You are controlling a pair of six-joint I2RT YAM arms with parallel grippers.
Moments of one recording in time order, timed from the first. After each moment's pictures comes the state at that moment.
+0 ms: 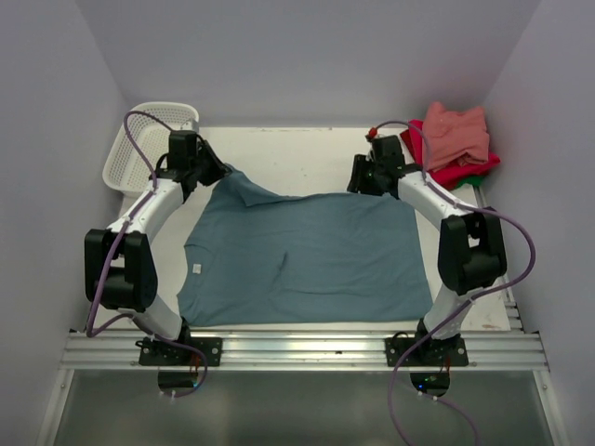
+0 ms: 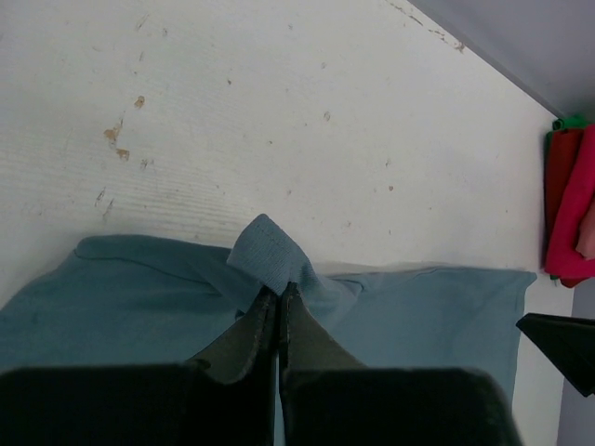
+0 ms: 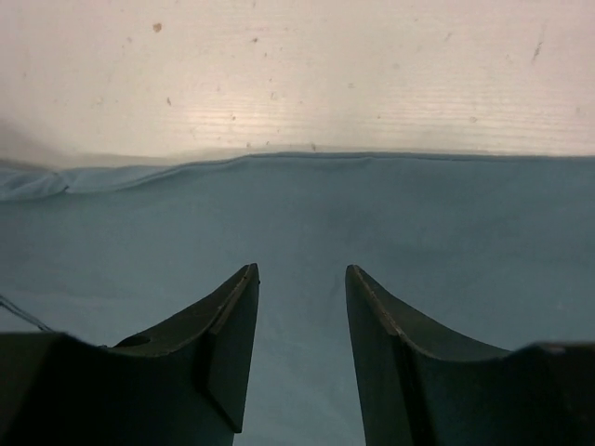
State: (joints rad) left arm -0.09 1.62 1.20 -0.21 0.17 -0.64; right arm 0.26 1.77 1.27 -0.33 -0.10 0.36
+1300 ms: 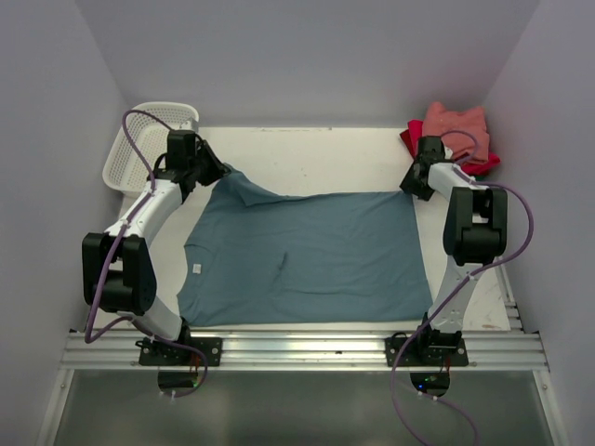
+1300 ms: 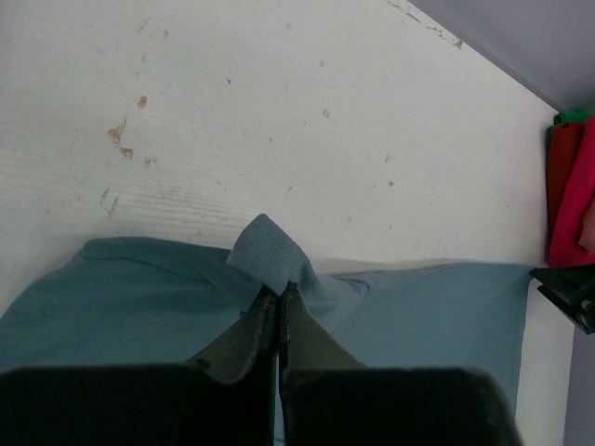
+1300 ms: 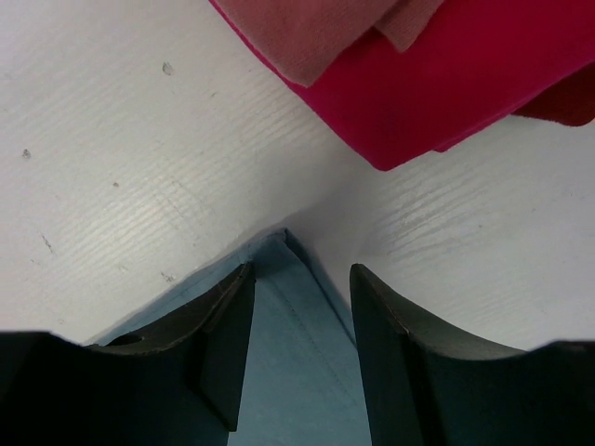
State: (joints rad) left arm -0.09 1.60 1.20 -0.24 0.17 -0.62; right arm -0.04 2.02 1.42 -0.42 0.22 0.49
